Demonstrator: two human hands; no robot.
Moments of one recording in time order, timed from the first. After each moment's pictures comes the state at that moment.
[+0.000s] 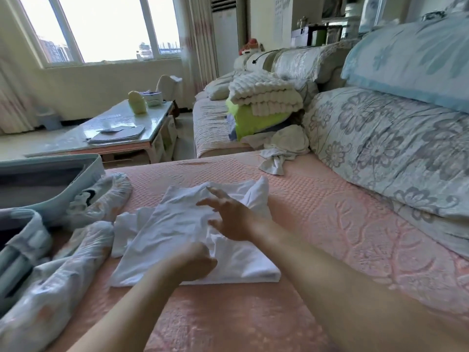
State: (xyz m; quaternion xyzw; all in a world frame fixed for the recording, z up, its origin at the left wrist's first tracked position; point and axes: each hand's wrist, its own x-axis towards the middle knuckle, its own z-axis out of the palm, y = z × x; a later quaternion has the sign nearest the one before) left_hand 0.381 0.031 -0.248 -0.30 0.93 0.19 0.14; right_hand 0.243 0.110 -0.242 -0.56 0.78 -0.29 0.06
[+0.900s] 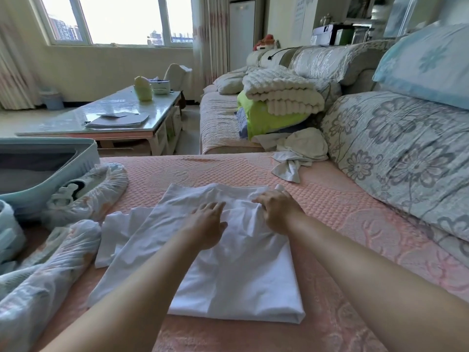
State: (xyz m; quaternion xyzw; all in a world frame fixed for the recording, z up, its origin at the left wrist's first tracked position) left_hand 0.279 -0.051 -0.280 -0.19 0.98 0.08 -0.01; right_hand 0.127 0.108 -0.275 -0.47 0.88 -0.10 -0.05
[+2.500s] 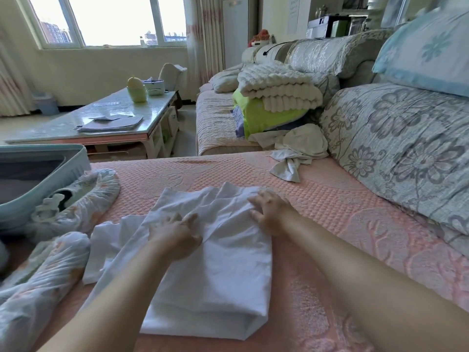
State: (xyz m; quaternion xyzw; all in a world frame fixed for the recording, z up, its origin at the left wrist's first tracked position) left_hand 0.298 -0.089 -0.281 -0.33 0.94 0.02 0.10; right_hand 0.114 0.096 -0.282 -0.41 0.90 -0.13 0.06
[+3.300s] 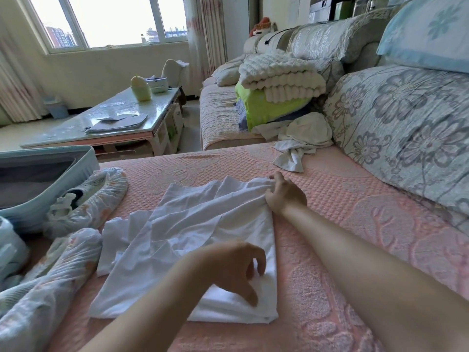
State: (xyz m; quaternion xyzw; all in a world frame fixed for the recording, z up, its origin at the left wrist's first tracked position) left_hand 0.309 0.028 -0.247 -0.02 0.96 0.18 0.23; right_hand 0.094 0.092 -0.290 -0.27 0.93 -0.26 0.01
